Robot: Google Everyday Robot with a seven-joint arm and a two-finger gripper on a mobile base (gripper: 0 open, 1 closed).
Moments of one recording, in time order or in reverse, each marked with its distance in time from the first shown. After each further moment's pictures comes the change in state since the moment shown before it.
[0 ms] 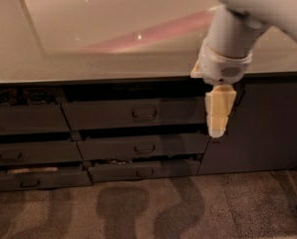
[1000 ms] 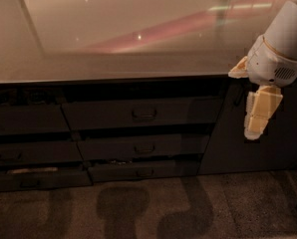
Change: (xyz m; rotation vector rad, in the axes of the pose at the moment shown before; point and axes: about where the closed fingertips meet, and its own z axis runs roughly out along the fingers) arm 0.071 0.015 -0.017 0.025 -0.100 0.143
